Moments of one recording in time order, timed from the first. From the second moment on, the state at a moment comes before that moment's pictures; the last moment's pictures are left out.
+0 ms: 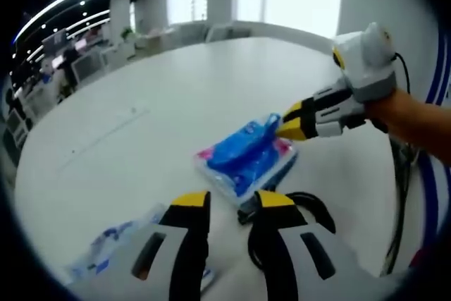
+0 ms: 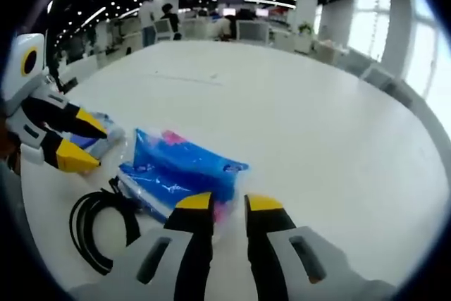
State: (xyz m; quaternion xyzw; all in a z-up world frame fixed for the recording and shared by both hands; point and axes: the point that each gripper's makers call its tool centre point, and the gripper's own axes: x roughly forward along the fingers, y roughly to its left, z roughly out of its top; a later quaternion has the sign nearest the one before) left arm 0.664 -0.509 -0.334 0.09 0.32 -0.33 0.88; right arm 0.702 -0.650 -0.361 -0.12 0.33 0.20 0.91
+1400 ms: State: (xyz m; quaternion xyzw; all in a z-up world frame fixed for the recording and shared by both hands) left arm 0.586 -0.515 -0.368 0.08 0.35 -0.35 0.87; right arm 0.608 -0.592 -0.378 -0.04 0.35 0.23 0.90
